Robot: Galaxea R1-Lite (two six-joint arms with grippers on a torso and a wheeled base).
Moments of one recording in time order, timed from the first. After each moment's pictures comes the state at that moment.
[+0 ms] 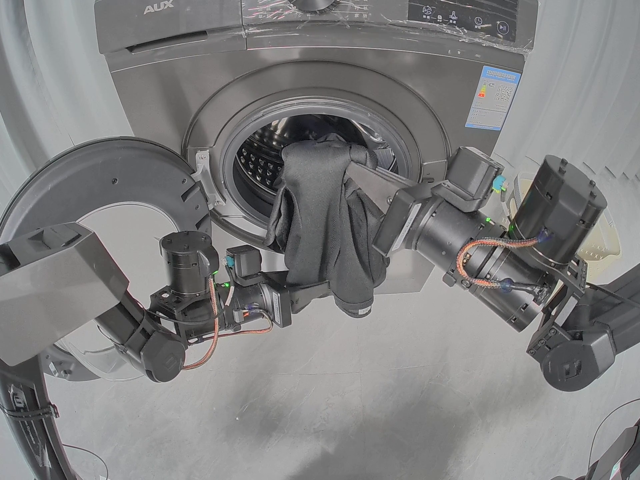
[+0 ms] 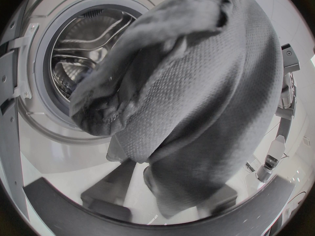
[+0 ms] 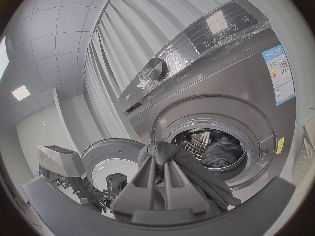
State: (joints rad) left arm -0.45 2.11 -0.81 -1.15 -0.49 -0.14; right arm 0.80 1.78 -0.87 -1.19 -0.04 0.20
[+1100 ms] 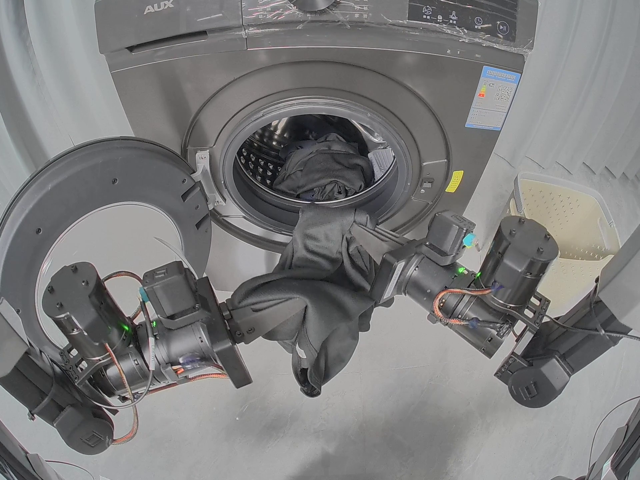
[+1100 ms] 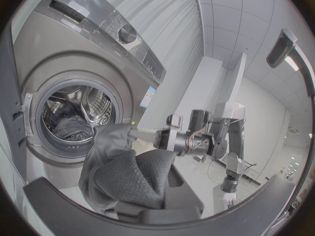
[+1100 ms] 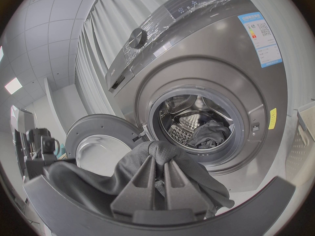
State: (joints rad) left arm -0.59 1.73 -0.34 -1.55 -0.50 -0.21; right arm 0.73 1.93 -0.74 -1.35 -0.03 0.19
